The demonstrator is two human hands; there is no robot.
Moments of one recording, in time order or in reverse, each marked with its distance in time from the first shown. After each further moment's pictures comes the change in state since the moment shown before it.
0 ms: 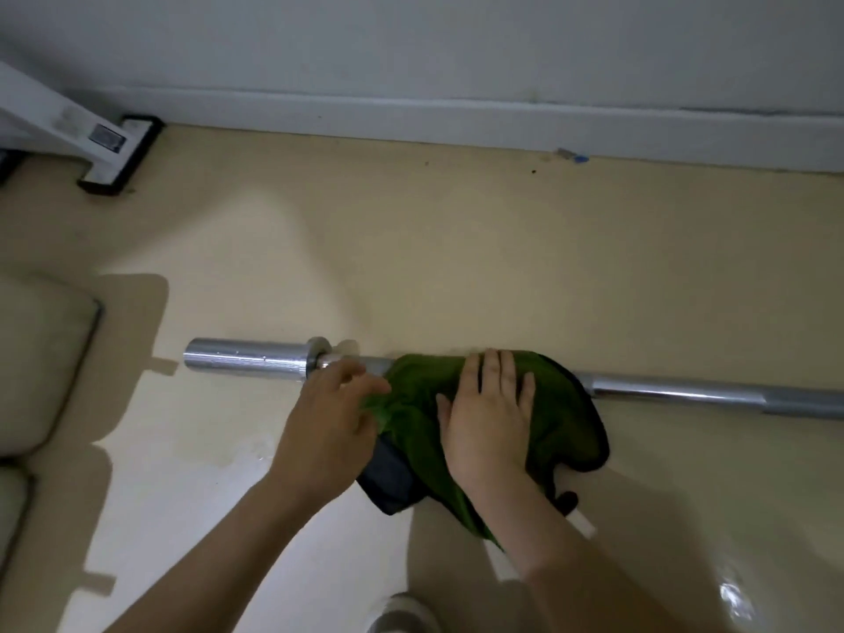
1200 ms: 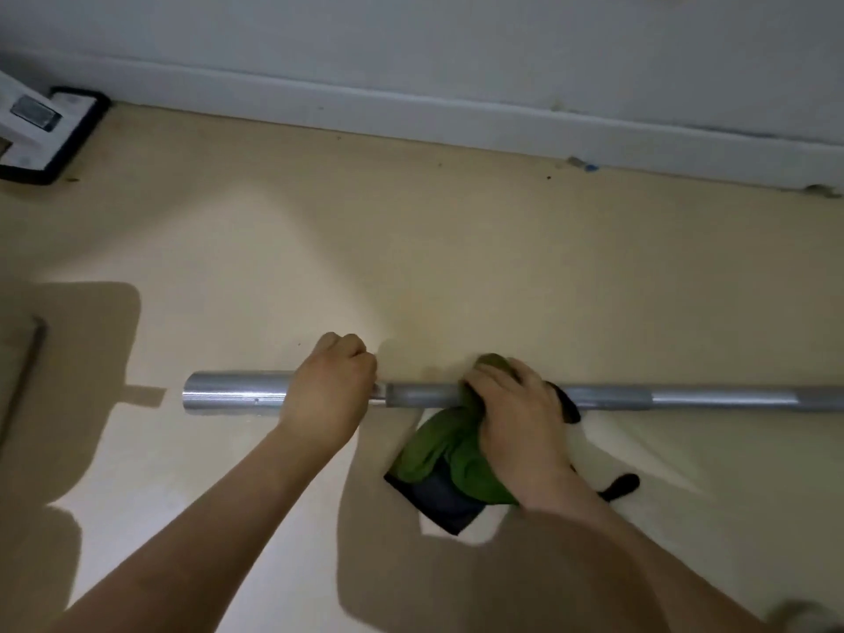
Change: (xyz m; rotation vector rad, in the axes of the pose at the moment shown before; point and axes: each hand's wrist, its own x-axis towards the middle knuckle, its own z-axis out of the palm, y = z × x) left_hand 0.065 -0.115 0.004 0.291 -0.122 0.306; right_hand 0.005 -0.040 0.012 -0.026 0.096 -0.114
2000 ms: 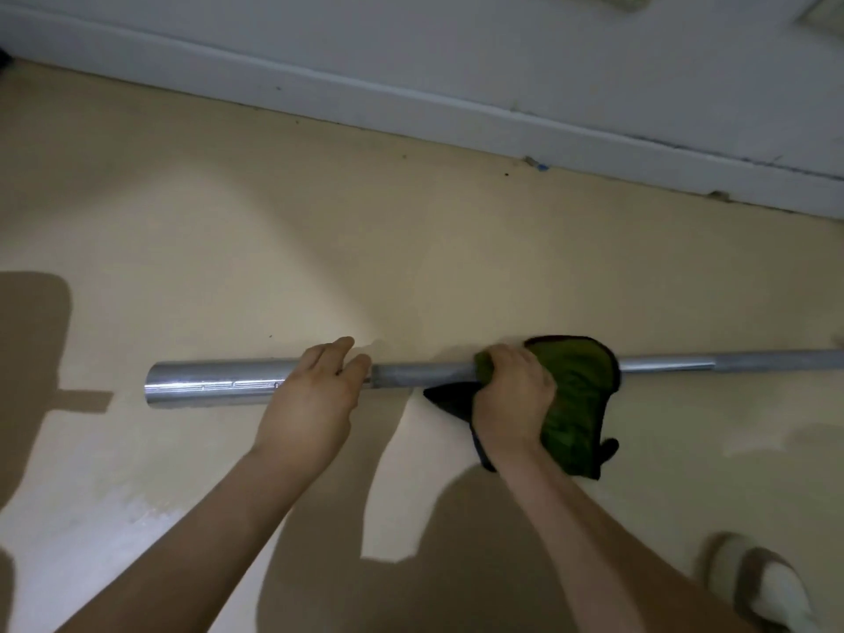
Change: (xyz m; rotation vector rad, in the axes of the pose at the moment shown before) left_hand -0.026 0.000 0.010 -0.172 0.131 0.069; right_hand 0.011 -0.009 0.014 0.019 0.155 0.560
